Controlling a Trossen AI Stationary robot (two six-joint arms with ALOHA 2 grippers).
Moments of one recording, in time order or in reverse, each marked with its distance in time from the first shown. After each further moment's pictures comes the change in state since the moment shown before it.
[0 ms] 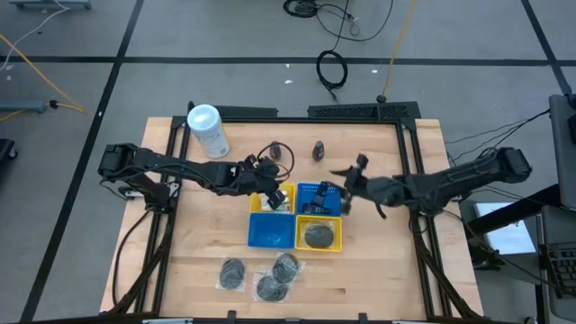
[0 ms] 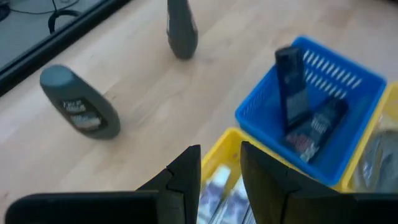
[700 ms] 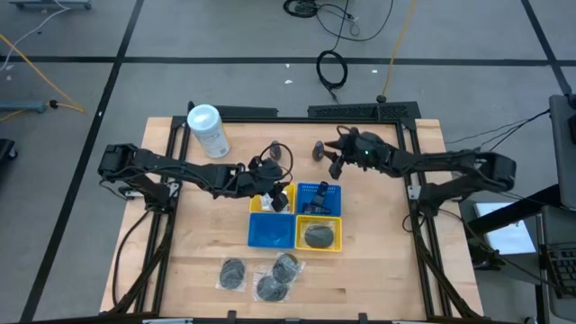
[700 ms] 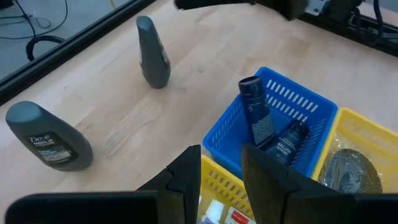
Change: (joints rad) left arm -0.025 0.000 0.000 0.130 0.007 0.044; right arm -0.586 0.214 -0.054 0.293 -0.536 0.050
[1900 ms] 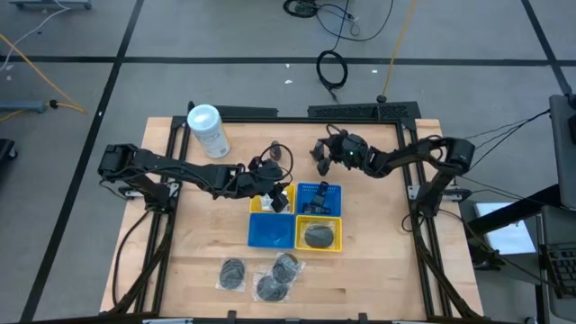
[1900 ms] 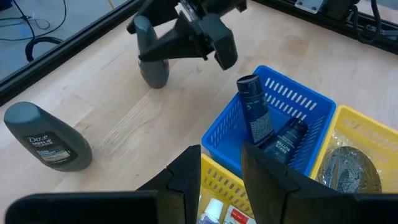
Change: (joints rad) left arm 0.000 0.000 0.000 -0.002 0.000 0.006; right arm -0.055 0.393 0.002 0.412 0.013 0.035
